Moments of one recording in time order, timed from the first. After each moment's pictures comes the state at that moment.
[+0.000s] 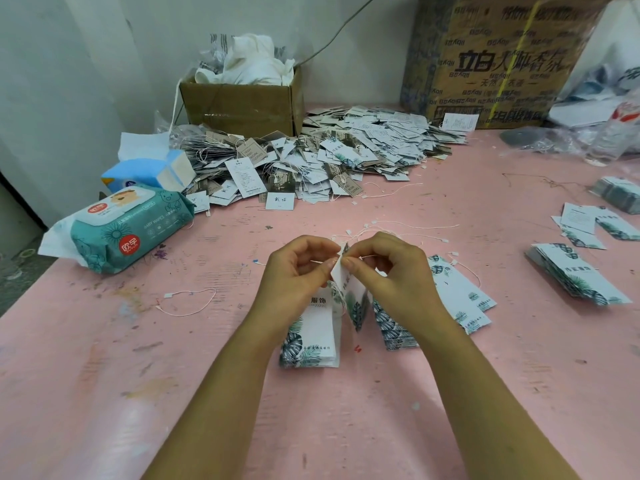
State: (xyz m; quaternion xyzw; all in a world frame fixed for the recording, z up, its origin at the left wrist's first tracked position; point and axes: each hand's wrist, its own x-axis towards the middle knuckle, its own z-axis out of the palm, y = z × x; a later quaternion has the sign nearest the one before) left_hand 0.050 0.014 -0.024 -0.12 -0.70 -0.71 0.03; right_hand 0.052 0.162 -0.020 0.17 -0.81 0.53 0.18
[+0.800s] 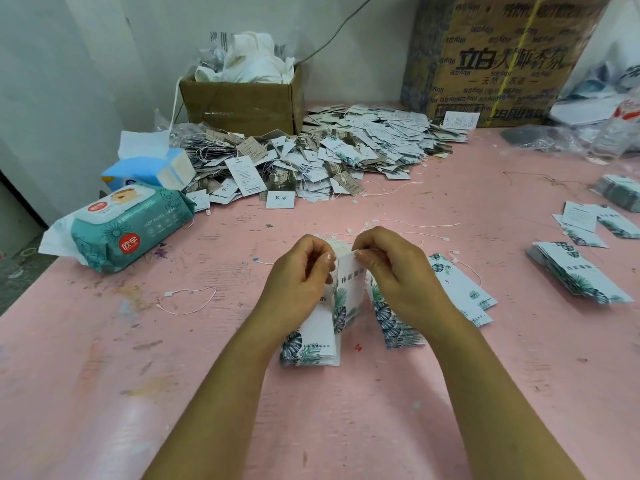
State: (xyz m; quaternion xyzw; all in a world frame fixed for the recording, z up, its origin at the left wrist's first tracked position) left_hand 0.052 0.014 -0.025 -0.13 -0.81 -0.58 0.05; right_hand 0.049 0.174 -0.021 0.21 -0.86 0.43 0.17
